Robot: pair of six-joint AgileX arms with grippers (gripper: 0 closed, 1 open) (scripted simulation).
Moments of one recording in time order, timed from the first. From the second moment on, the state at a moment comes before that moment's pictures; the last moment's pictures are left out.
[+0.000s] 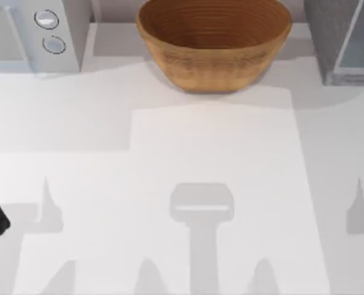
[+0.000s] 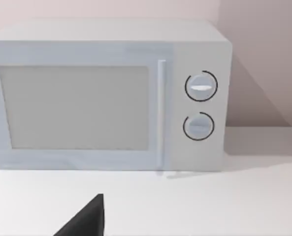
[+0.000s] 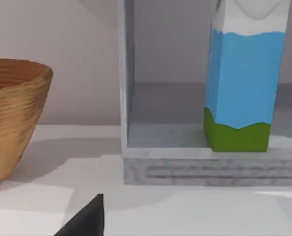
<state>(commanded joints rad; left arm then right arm) 0.00 0.00 0.00 0.00 0.00 0.00 0.00 0.00 0.00 0.00 0.00 0.00</state>
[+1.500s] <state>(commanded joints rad) 0.00 0.00 0.00 0.00 0.00 0.00 -0.48 1.63 0.16 1.46 -0.47 0.02</state>
